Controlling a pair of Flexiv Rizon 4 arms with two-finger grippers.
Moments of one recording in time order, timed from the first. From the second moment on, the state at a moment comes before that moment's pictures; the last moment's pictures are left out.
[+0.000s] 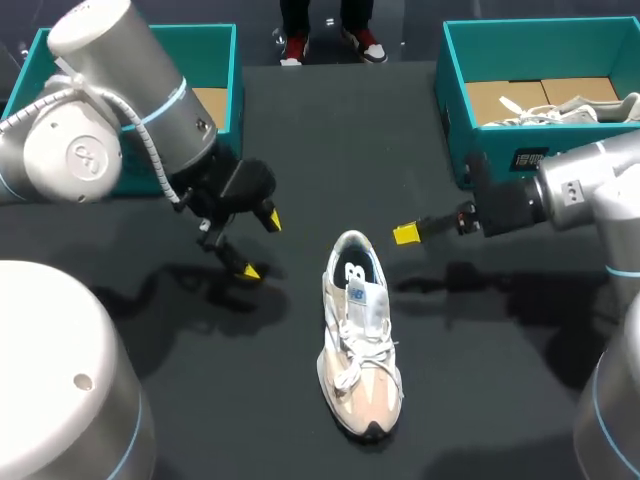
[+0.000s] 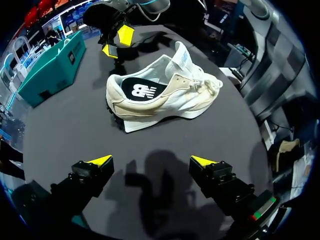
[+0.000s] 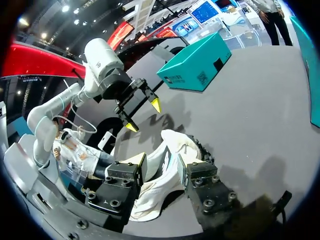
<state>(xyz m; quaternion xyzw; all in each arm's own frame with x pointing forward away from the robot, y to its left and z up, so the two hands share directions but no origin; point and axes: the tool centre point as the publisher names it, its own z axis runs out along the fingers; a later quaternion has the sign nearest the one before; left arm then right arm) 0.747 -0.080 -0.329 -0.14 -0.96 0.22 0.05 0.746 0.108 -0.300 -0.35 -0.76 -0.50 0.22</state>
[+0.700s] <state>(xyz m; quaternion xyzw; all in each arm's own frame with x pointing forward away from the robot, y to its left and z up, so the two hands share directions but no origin) 0.760 -0.002 -0.281 -0.18 -0.96 0.20 0.09 0.759 0.057 -0.268 -0.46 -0.79 -0.31 0.28</state>
